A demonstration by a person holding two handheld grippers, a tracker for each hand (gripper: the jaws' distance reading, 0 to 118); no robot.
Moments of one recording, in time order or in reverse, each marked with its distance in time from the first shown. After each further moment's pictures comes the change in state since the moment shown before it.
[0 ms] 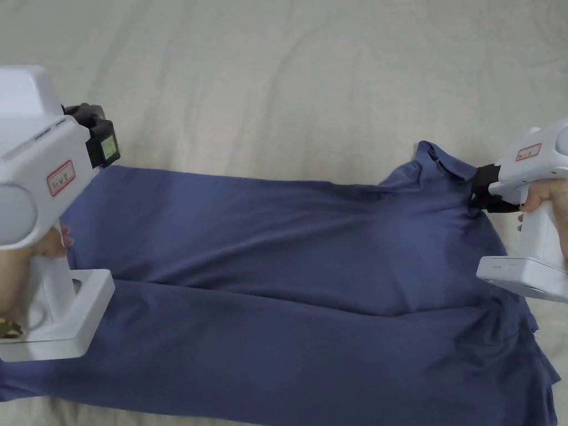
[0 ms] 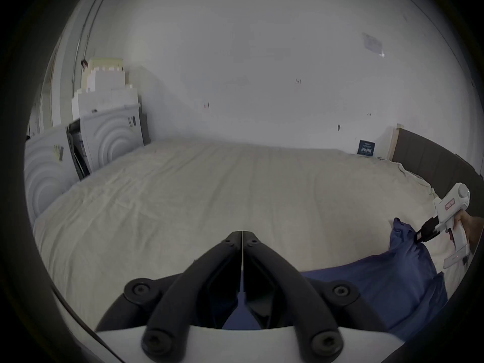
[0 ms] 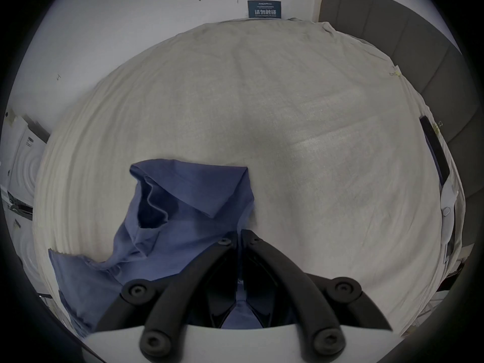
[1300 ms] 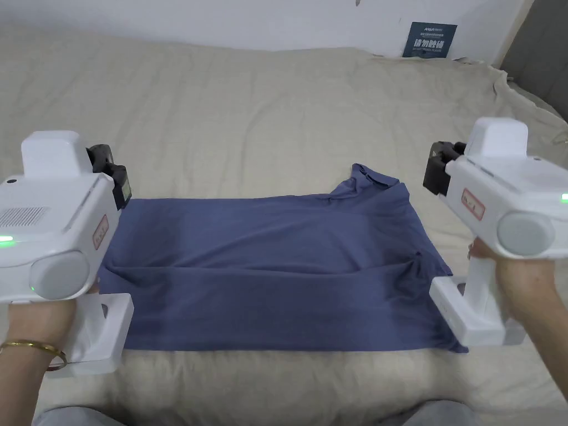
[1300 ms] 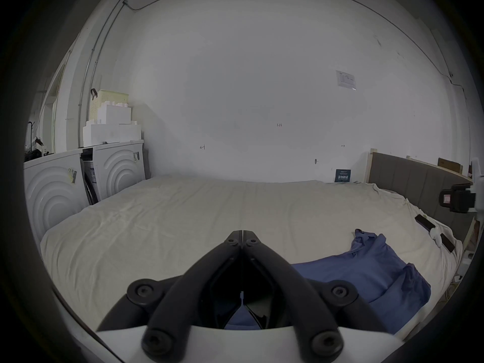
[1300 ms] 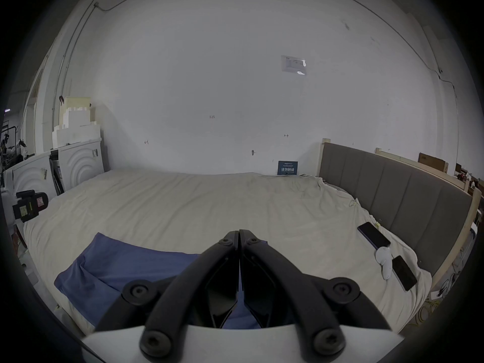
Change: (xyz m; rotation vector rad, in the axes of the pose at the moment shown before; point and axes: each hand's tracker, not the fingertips) left arm -0.011 -0.036 0.170 0.326 -0.061 -0.090; right arm -0.021 -0.198 0.250 0.828 0.094 0.254
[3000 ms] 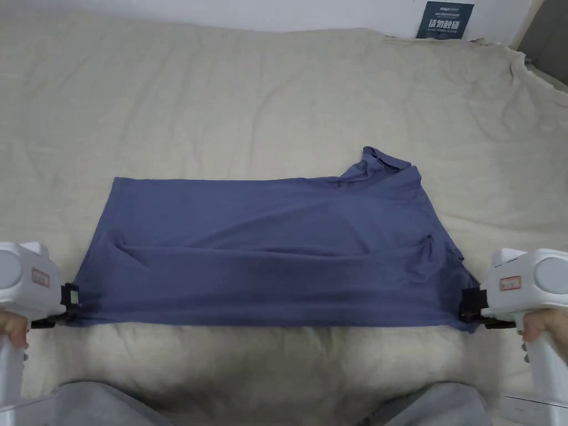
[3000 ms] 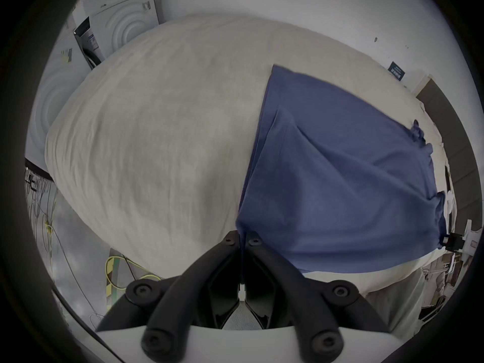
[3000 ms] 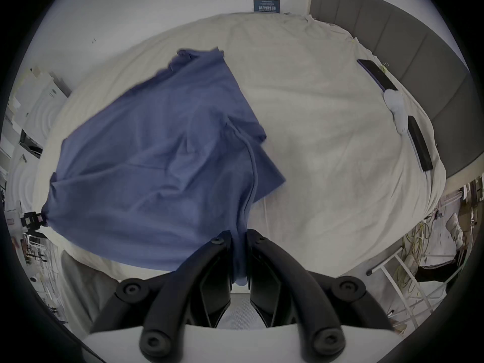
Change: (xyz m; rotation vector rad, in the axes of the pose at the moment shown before) left arm -0.098 -0.125 -0.026 -0.967 0.113 0.141; right arm 0.070 -0.158 -0.011 -0.872 -0.059 -0.186
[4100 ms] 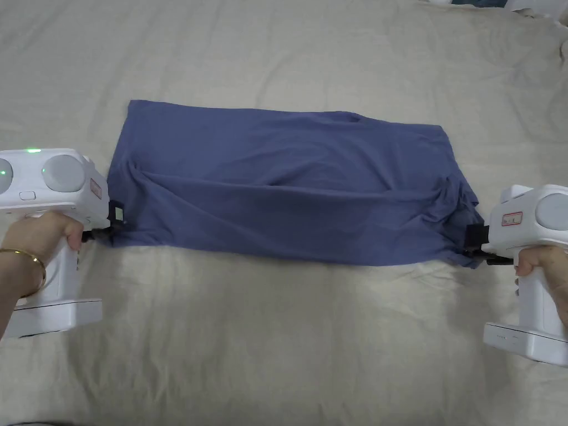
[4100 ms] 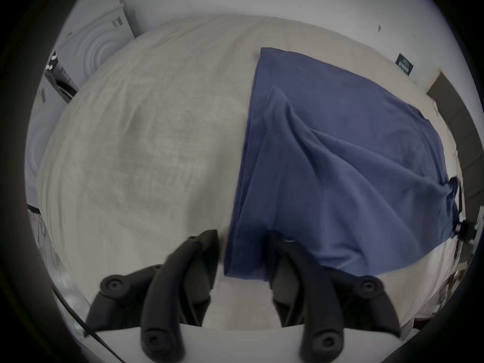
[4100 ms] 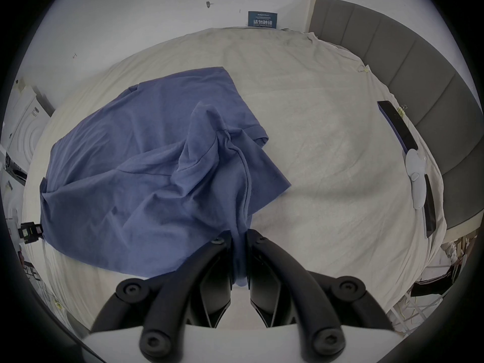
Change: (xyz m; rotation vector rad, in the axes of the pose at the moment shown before) left arm 0.100 0.151 -0.068 0.022 0.028 -0.058; right arm -0.020 0.165 -0.059 0.073 -0.062 0.011
